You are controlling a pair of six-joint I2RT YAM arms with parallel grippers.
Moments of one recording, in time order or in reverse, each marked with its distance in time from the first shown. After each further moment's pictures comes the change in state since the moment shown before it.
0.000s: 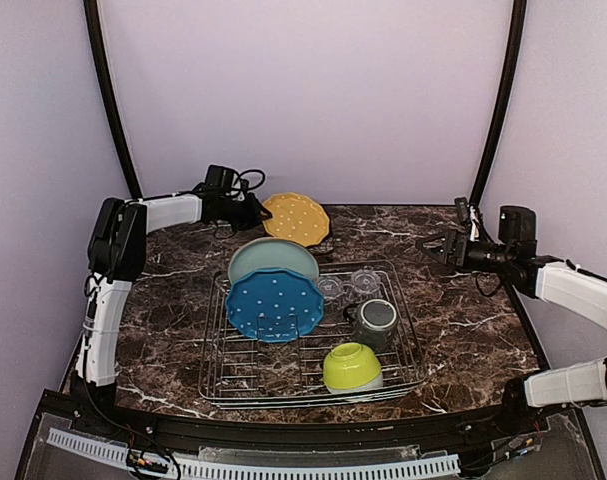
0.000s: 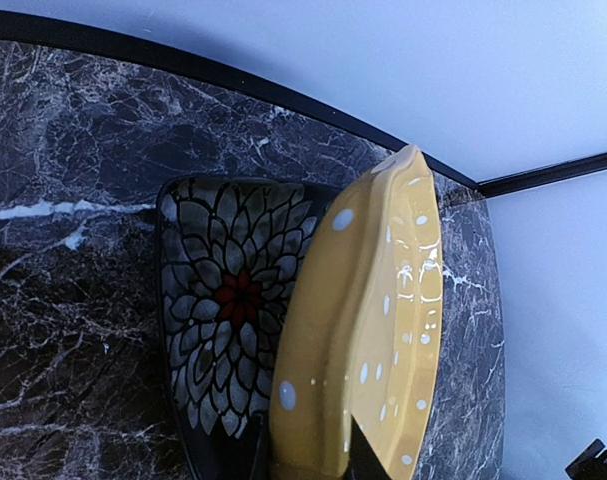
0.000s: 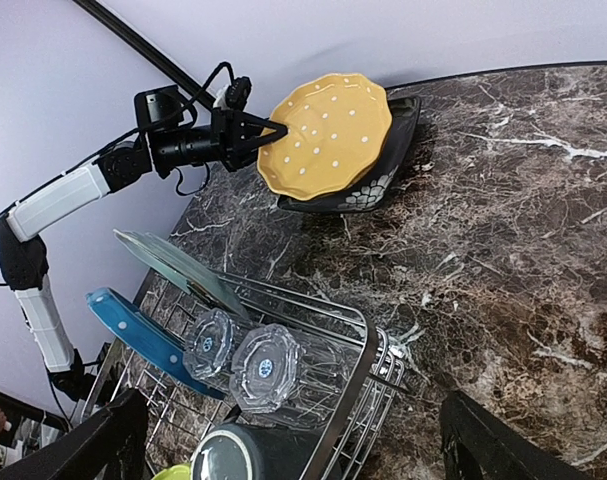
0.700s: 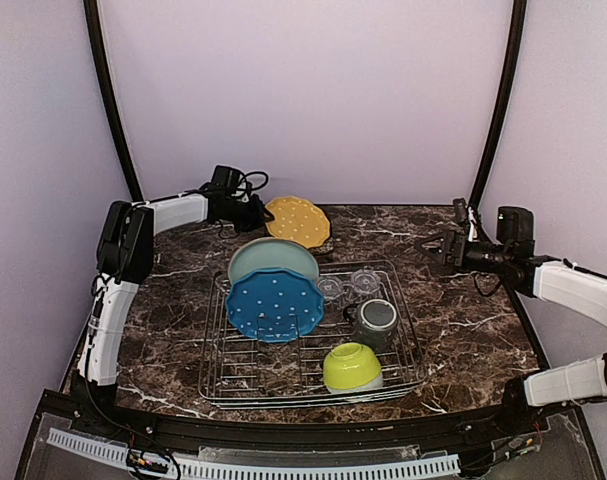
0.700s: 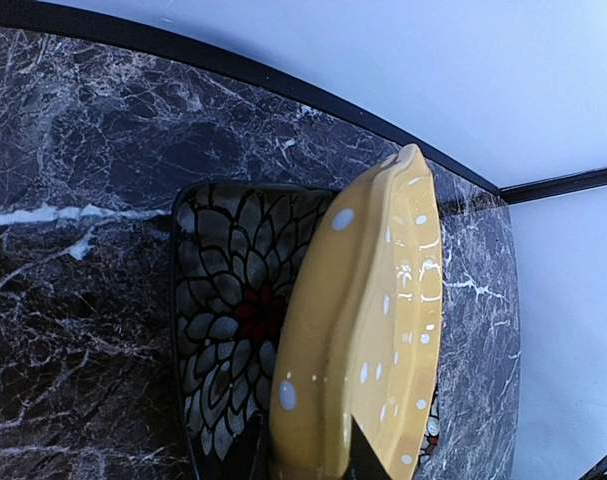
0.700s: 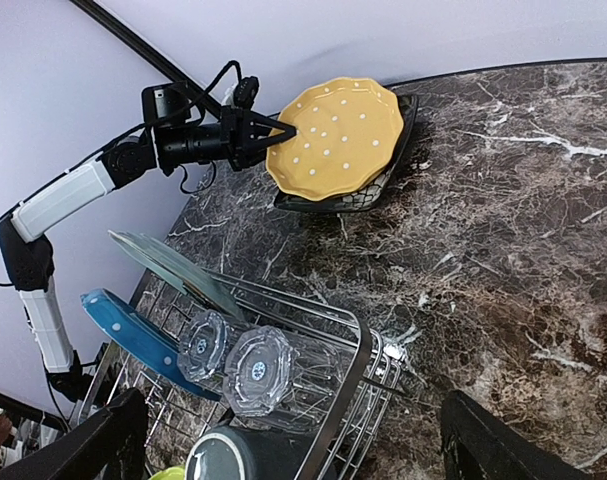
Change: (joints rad) left arm -0.014 0.081 0.115 -0.084 -0.044 -0.005; right arm 0.000 0.024 -0.001 0.023 0.000 0.000
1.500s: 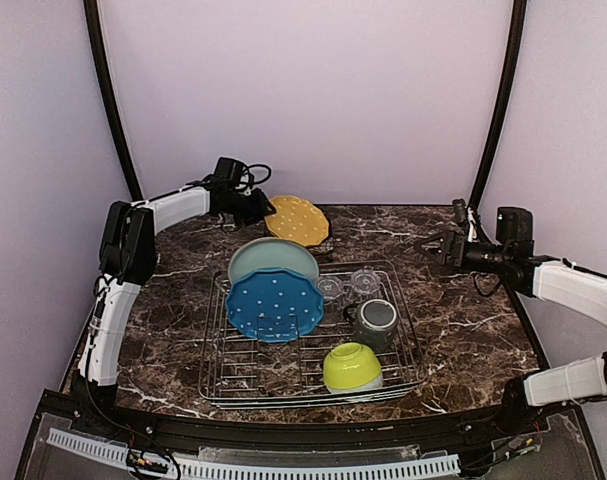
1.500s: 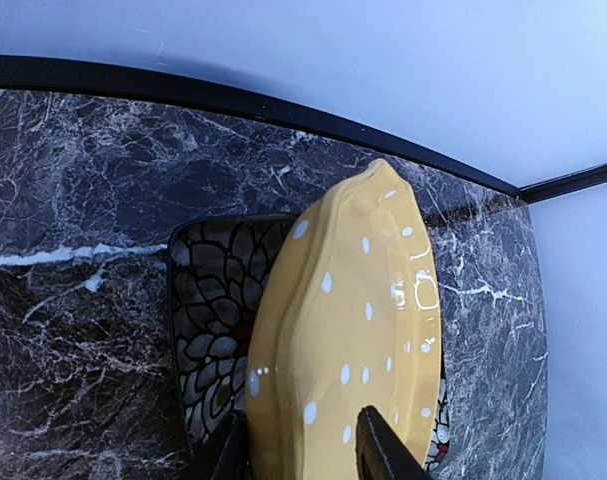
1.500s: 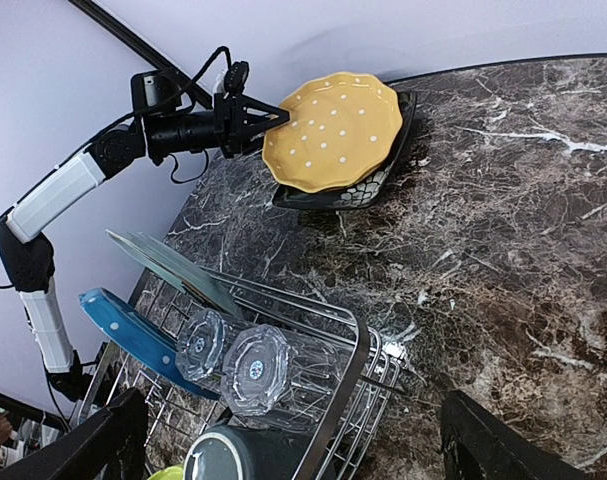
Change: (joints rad) left arm -0.016 0.016 0.114 -0.112 -0.084 0.094; right arm 0.000 0.010 0.000 0.000 -0.001 0.000
